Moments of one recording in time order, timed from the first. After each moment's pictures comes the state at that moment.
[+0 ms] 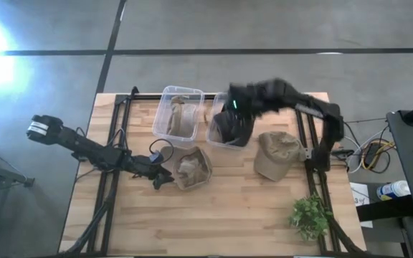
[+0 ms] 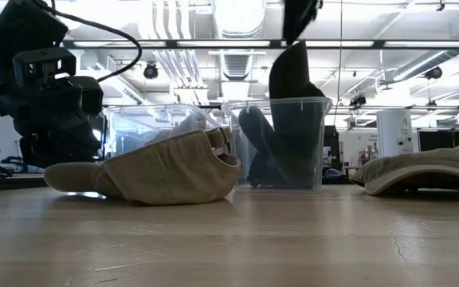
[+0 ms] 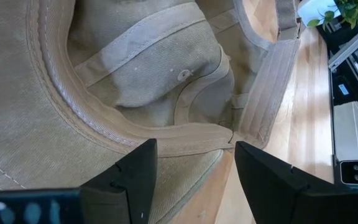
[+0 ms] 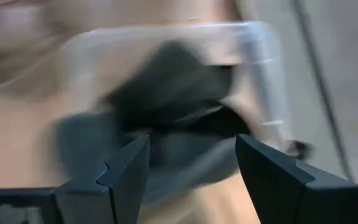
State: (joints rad) left arm -0.25 1.05 0.19 0.28 -0.10 -0.96; right arm -0.16 1.80 2.14 -1.55 0.25 0.11
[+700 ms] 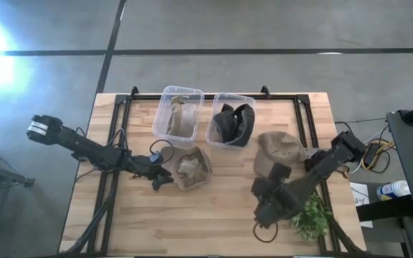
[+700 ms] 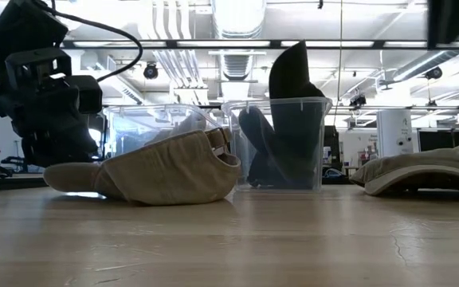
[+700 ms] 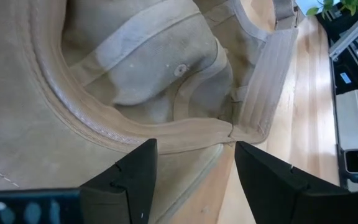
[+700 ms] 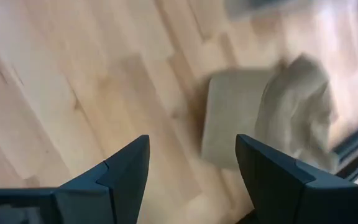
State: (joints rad) left arm -0.25 1.05 0.19 0.27 -0.08 -0.91; right arm 0.64 1.75 1.55 -1.53 0.38 1.10
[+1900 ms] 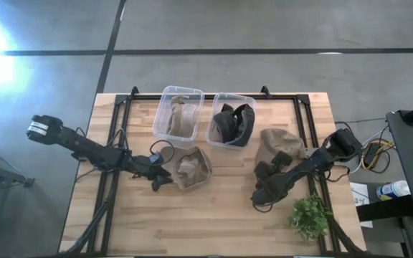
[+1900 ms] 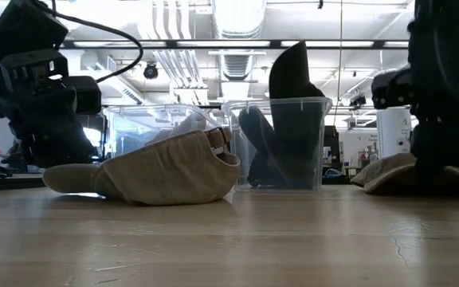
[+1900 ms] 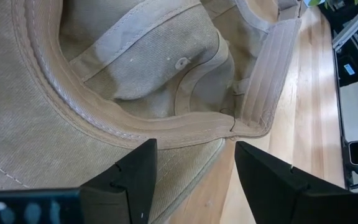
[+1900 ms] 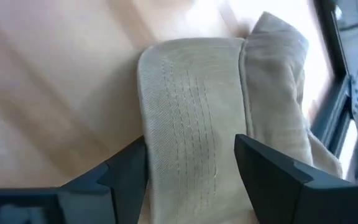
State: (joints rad) left arm -0.25 1.05 0.19 0.26 -0.07 -0.89; right arm 0.51 1.76 0.93 -1.18 0.58 1.23
